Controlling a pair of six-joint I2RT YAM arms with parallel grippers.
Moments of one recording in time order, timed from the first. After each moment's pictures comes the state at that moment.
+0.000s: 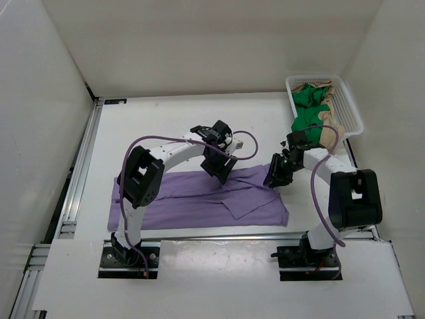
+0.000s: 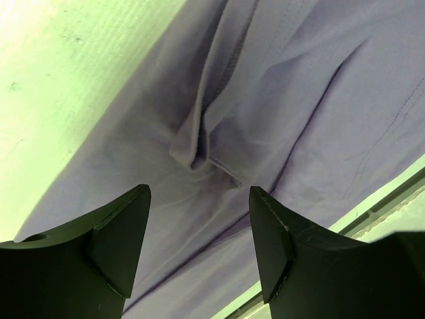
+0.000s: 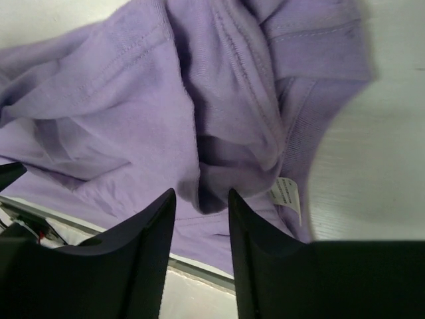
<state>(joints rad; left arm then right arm) -0.73 2.04 1.61 -0.83 0.24 0.00 0.16 1.56 0.91 -0.64 -0.38 0.39</state>
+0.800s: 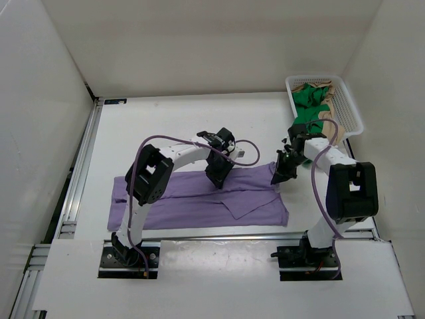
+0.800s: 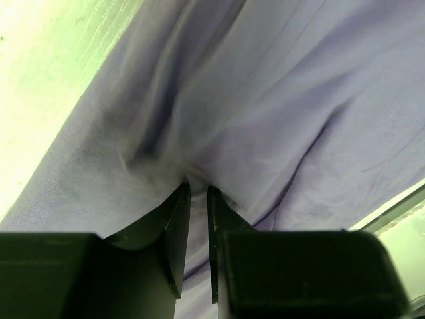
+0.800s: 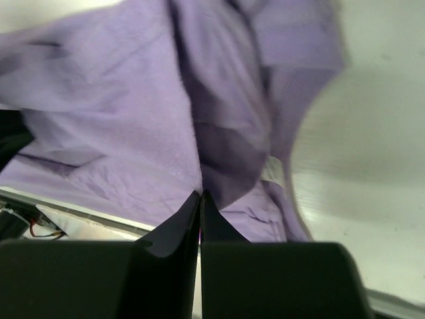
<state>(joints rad) -0.76 2.13 1.61 -0.83 0.27 0.00 0.15 1.63 1.07 -0.84 -0.35 0.33</state>
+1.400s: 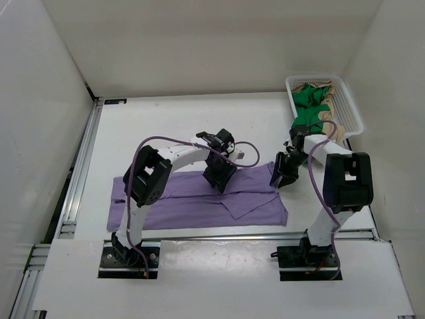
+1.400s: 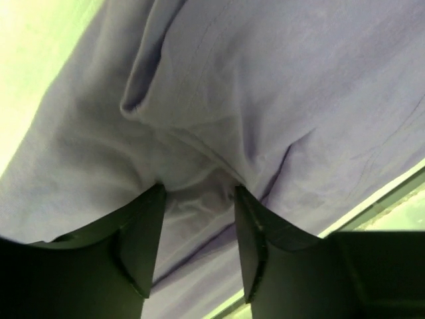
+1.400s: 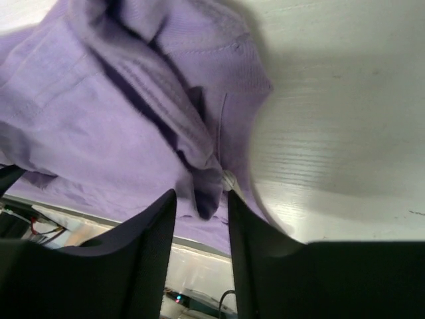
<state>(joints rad) -0.76 2.10 1.58 -0.85 0.28 -0.01 0.09 1.77 1.12 -0.90 -0.34 0.30</state>
